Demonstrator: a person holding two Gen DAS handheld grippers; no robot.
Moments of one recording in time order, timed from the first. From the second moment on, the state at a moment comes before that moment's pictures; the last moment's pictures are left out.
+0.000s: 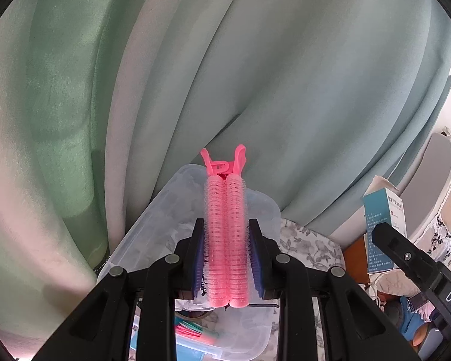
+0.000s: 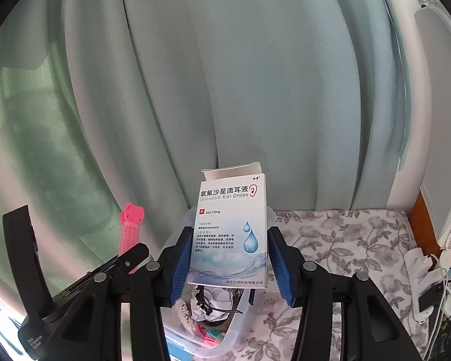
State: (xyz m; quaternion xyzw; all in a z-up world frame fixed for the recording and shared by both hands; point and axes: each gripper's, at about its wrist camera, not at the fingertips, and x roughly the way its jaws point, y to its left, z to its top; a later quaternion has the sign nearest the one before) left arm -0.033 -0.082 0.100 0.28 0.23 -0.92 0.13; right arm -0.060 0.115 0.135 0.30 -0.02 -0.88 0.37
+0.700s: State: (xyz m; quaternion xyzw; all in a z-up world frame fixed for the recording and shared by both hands) left arm -0.041 -0.093 0.090 0.29 0.25 -0.91 0.14; right arm -0.059 0.065 0.113 0.33 0.03 -0.85 0.40
